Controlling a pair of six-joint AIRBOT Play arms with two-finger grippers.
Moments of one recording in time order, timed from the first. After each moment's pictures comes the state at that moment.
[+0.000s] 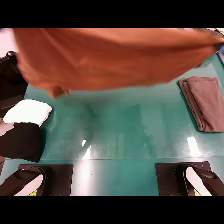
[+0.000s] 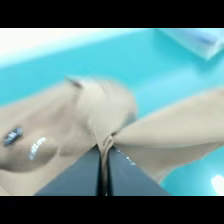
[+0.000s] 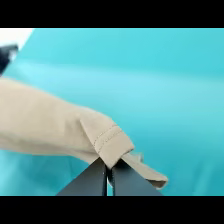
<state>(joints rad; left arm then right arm) -0.15 -0.91 1.83 1.18 -1.12 -1.39 -0.33 -0.77 1.52 -0.83 1.33 1.33</state>
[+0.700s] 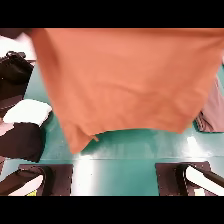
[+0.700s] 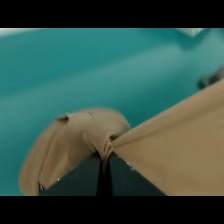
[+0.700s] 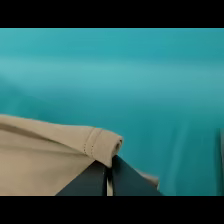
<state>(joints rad) -0.19 -1.08 1.75 1.14 -1.22 -1.40 -0.32 -1.13 1.86 -1.04 1.57 1.45</state>
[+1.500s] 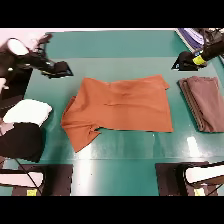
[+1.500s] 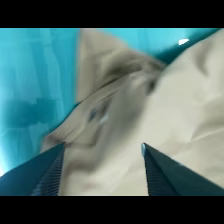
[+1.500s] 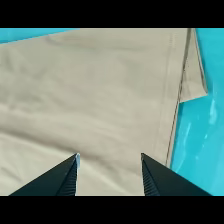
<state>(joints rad) -0.01 -1.48 1.56 1.12 -1.20 -1.45 -0.14 -1.57 1.84 -1.17 1.54 1.49</state>
